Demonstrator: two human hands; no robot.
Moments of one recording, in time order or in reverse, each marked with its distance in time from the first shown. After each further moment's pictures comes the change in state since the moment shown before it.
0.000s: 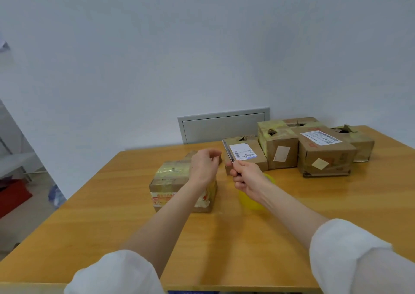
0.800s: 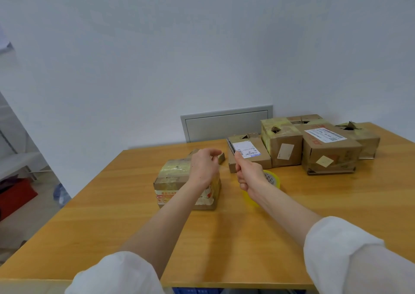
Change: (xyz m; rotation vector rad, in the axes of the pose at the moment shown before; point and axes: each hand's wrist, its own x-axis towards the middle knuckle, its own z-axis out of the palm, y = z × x) left_hand 0.001 -0.010 -0.004 0.090 0.022 0.041; right_hand -0.004 0.002 0.015 -0.092 0.239 -0.014
